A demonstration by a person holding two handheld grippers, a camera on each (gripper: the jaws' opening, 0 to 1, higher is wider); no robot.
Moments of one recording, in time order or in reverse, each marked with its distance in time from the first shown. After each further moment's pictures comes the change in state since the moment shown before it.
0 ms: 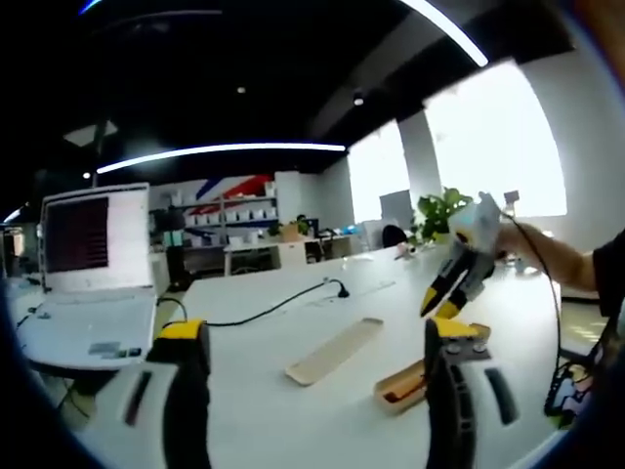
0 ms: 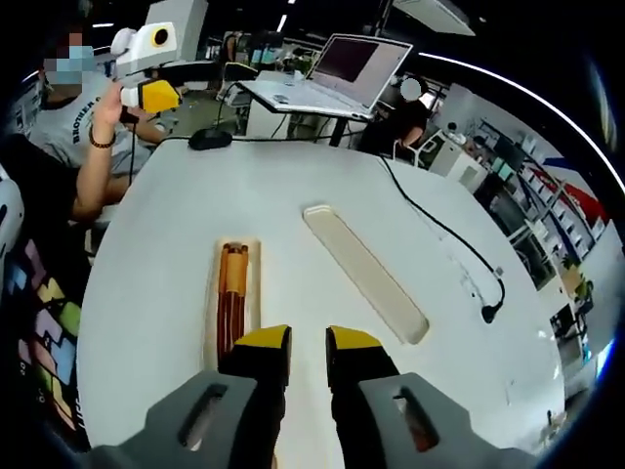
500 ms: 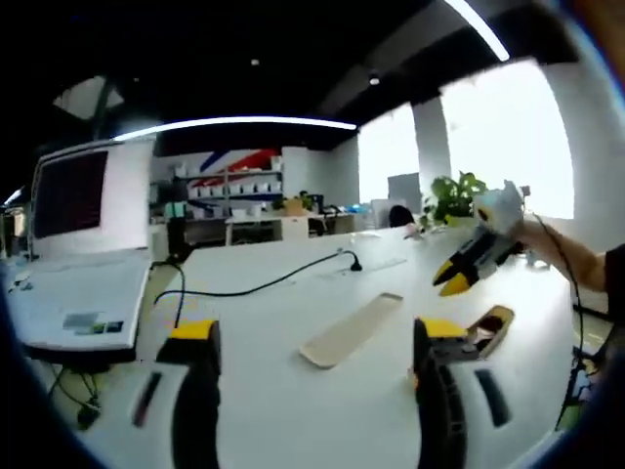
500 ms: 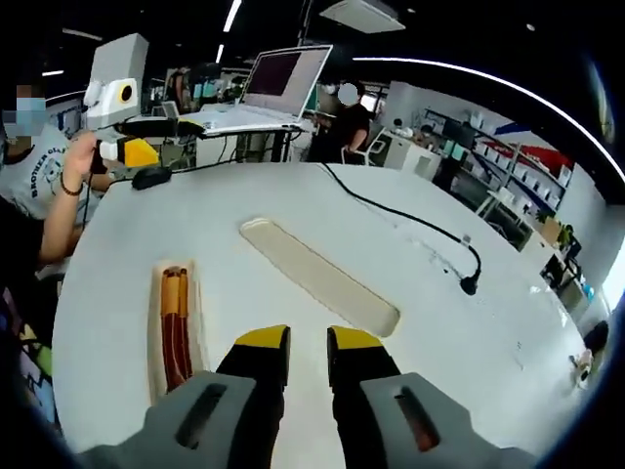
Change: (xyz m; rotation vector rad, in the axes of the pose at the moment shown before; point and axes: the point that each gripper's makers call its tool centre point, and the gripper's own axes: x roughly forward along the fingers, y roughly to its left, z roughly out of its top) left arm 0.053 0.024 -0.055 -0.131 0.127 -0.097; right arm 0.019 -0.050 -0.022 0.202 -0.091 -0.153
